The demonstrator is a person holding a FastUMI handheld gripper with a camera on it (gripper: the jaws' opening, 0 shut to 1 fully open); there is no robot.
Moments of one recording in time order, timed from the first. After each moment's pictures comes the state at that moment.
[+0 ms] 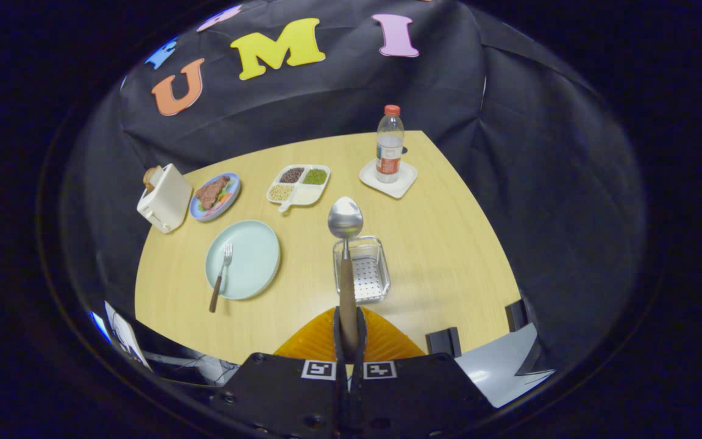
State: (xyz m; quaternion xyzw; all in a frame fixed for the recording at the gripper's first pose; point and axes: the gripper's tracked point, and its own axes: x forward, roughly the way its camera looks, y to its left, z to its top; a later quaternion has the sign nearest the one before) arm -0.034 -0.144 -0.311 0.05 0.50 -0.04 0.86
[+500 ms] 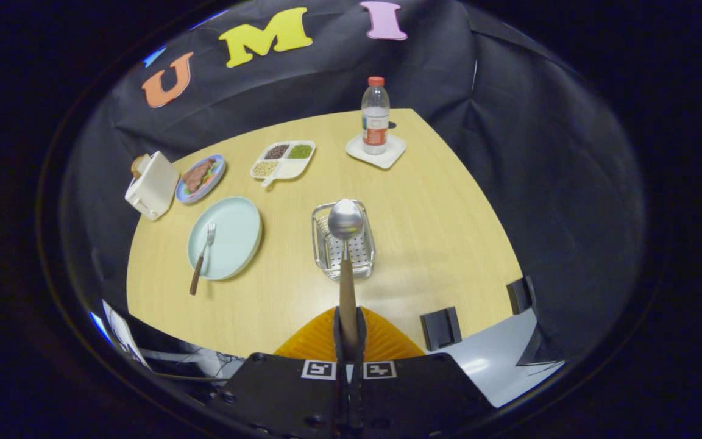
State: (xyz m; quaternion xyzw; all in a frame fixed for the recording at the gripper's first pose) arm -0.052 -0.149 -0.349 0.05 0.54 -0.04 0.84
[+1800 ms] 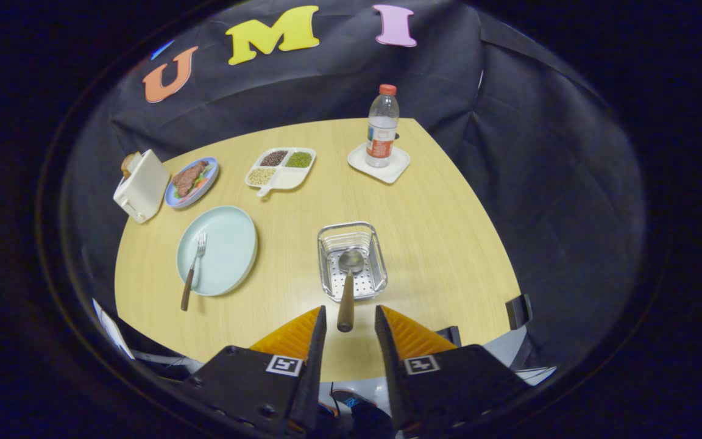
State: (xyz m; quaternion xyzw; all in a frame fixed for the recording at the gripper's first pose) arm -0.009 -0.134 -0.337 0.02 0.50 -0.06 0.86
